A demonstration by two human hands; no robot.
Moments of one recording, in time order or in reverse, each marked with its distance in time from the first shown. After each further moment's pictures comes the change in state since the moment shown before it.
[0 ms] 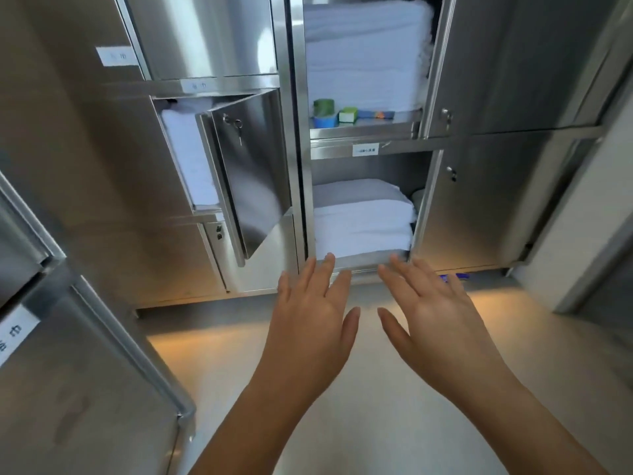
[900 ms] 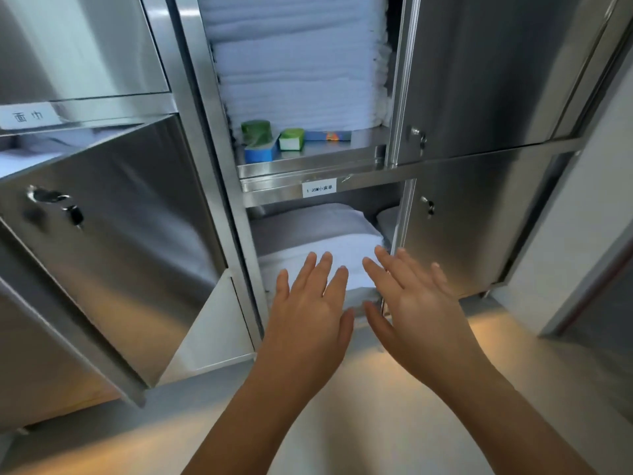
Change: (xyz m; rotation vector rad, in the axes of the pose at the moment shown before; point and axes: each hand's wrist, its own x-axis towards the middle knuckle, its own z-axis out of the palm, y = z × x) left_hand 0.362 -0.045 0.133 -0.093 0.071 0.171; right_hand 0.299 0.170 0.137 -0.037 0.009 0.106
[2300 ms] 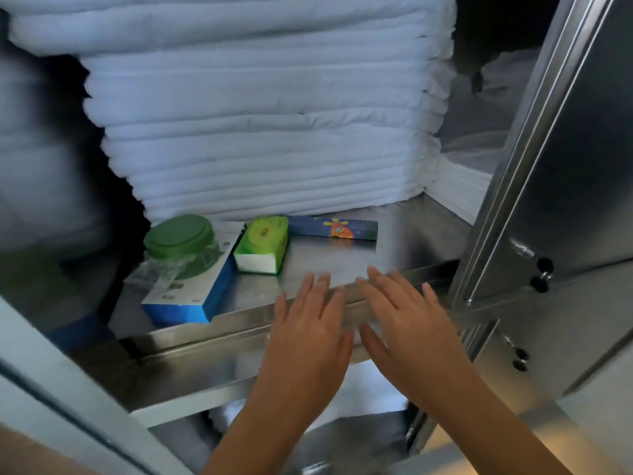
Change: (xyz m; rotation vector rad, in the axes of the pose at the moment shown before) left_hand 0.468 -0.178 0.180 0.042 0.032 -0.012; right_hand 0.463 0.173 0.206 0.023 0.028 -0.036
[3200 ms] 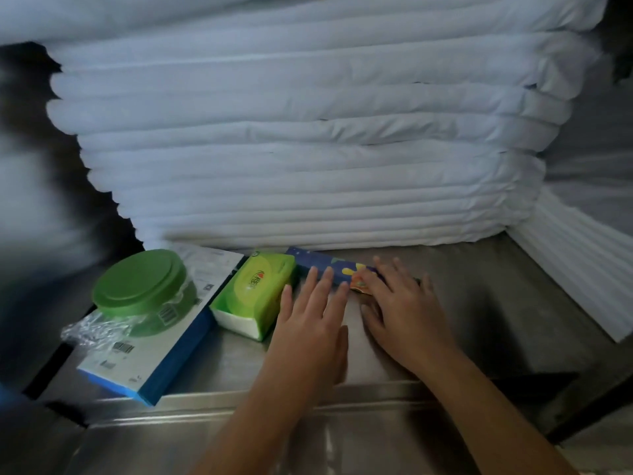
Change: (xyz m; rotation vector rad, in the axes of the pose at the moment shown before) left_hand 0.123 -0.038 0.084 0.169 0.021 -0.123; right_hand 0.159 0.091 0.109 0.051 -0.314 -0.112
